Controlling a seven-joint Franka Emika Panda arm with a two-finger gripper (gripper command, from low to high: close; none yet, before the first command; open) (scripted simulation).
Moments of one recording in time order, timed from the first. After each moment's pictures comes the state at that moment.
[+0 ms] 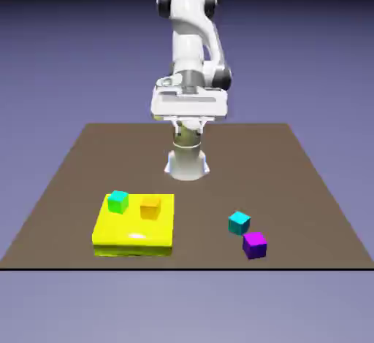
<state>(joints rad) 0.05 -0.53 -0.01 -2.80 0.00 3.02 0.72</state>
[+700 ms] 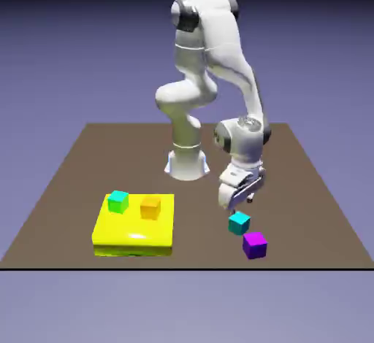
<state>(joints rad) 0.58 0.16 -0.14 -2.66 0.04 2.80 0.35</state>
